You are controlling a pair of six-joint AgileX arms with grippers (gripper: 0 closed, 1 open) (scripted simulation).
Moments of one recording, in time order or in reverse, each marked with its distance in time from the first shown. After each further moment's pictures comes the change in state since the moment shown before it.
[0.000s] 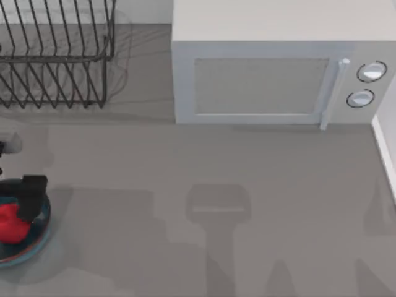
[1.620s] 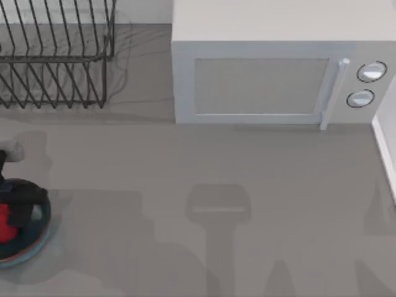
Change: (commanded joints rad) left arm 0.002 0.045 -0.059 0.084 0.000 0.002; right arm 0.000 0.000 0.000 0.000 0.000 0.000
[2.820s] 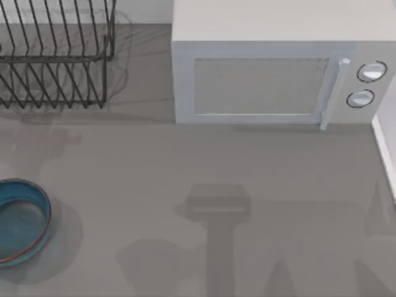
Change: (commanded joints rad) left arm -0.016 -0.081 0.952 -1.012 -0.007 -0.012; right arm 0.000 0.000 0.000 0.000 0.000 0.000
